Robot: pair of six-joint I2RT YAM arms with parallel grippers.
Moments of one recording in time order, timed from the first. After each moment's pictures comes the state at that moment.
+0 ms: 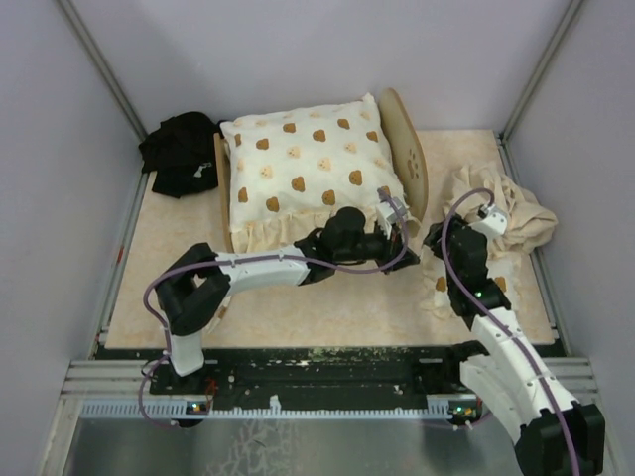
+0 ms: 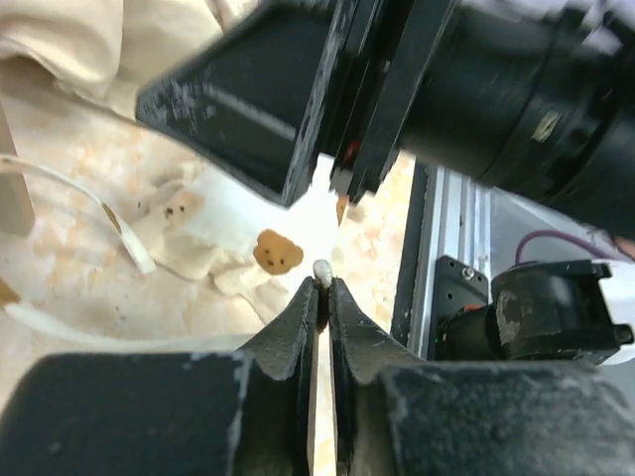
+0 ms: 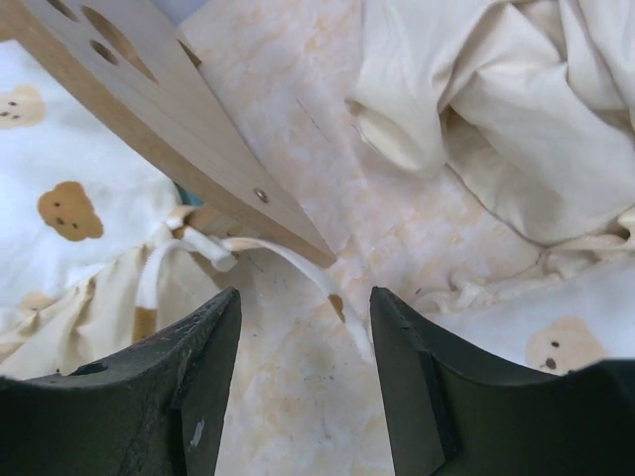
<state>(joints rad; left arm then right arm) -1.03 1.87 1.27 0.47 0.37 -0.40 0.22 0.76 0.45 -0.05 0.40 0.63</state>
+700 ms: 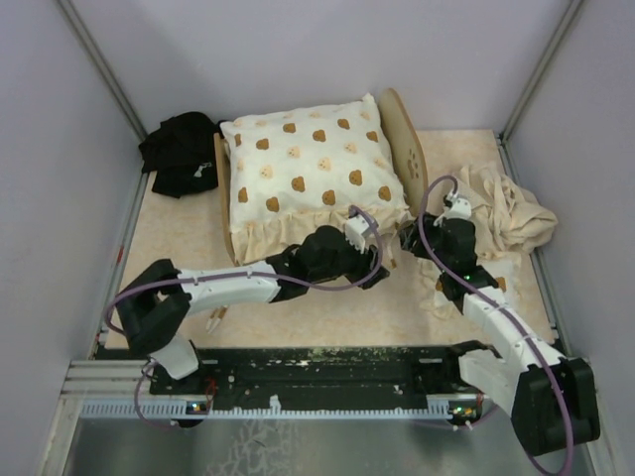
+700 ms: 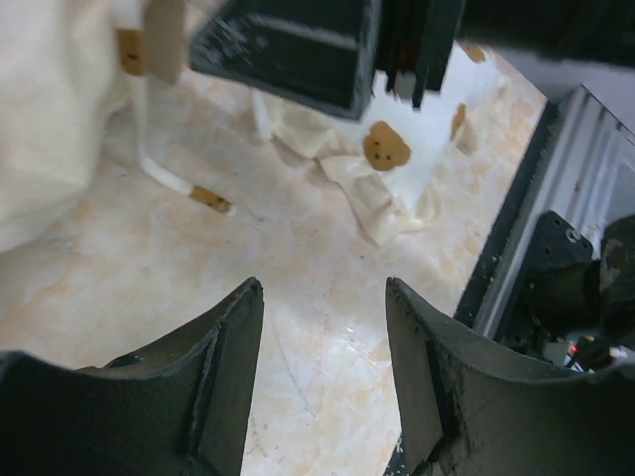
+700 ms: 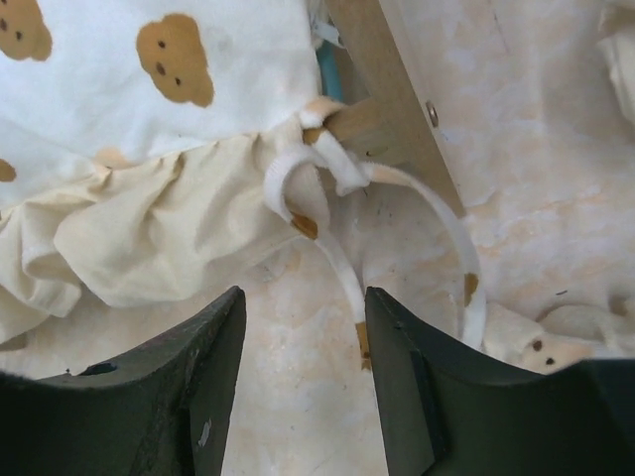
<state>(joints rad) -1.06 1.67 0.99 0.35 0.11 -0.35 0.22 0.95 0.52 0.03 -0.01 0.48</state>
